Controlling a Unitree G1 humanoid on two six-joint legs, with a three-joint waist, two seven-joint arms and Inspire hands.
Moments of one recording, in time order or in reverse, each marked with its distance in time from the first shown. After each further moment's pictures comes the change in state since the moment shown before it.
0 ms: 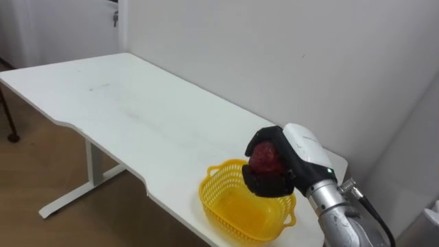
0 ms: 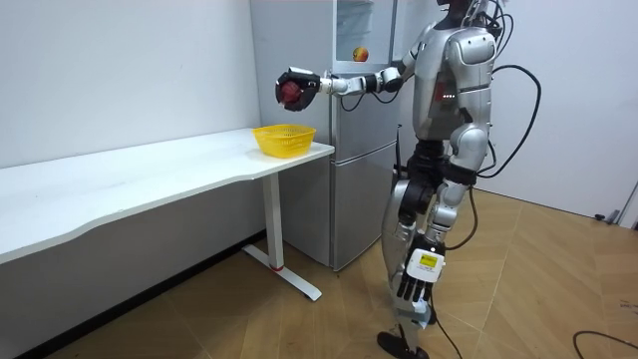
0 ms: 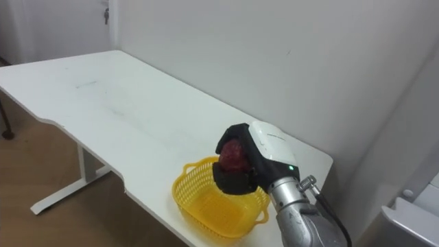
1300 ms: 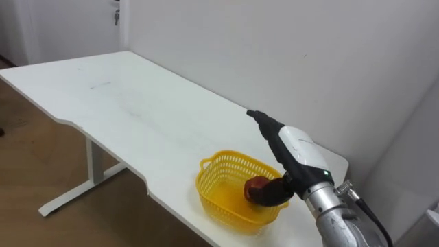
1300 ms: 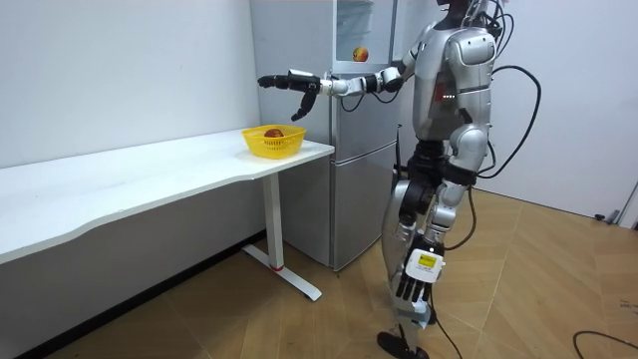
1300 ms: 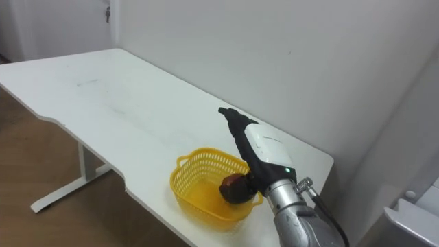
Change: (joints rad) left arm -0.009 0.002 -0.001 -0.010 0.024 0.008 0.000; right arm 0.000 -0.001 0.025 -0.003 -0.001 0.000 -0.001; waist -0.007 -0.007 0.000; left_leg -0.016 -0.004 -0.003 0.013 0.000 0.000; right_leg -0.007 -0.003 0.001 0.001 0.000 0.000
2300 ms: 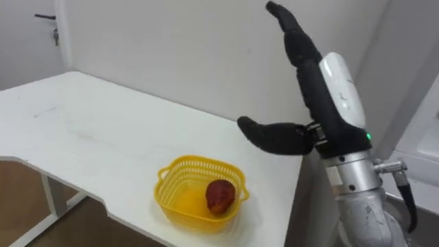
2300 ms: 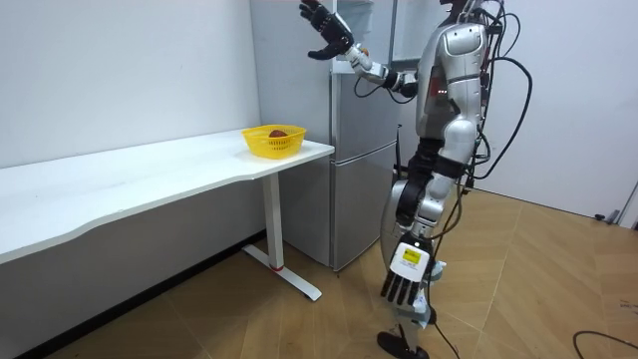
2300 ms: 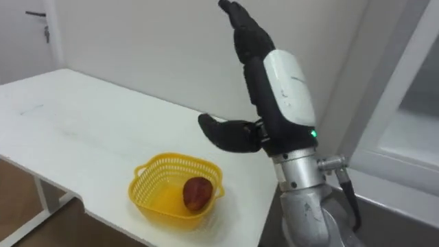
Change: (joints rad) left arm 0.053 -0.018 0.023 0.003 -0.002 -0.006 0.068; right arm 0.130 0.001 -0.210 -0.566 0.032 -0.052 -0.145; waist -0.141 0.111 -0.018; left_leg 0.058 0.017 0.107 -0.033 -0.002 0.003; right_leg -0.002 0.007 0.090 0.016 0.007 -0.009
